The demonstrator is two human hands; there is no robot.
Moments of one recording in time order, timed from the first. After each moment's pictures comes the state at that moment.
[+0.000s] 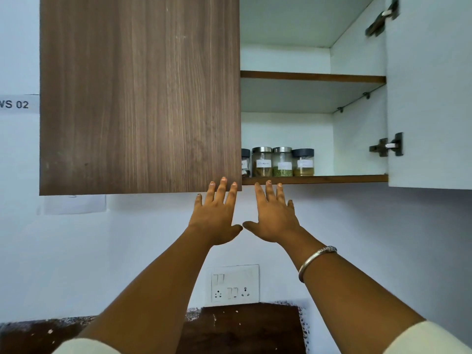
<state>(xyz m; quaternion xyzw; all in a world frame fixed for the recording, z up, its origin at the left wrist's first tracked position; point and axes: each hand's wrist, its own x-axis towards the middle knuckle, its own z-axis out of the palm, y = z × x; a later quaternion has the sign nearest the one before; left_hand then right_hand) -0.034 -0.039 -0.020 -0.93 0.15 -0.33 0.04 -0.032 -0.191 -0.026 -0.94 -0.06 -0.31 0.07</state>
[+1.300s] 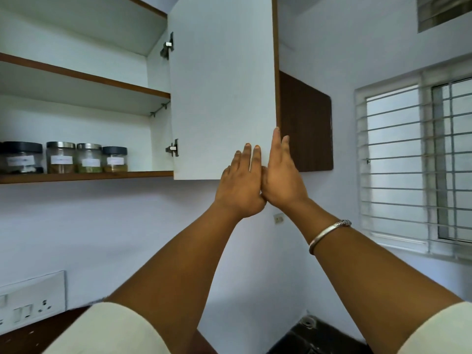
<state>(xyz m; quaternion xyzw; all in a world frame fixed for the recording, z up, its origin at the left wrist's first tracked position) -0.313 -0.462 0.001 -0.78 0.48 -0.36 -0.18 -0.371 -0.546 0.006 -0.82 0.16 -0.55 0.07</state>
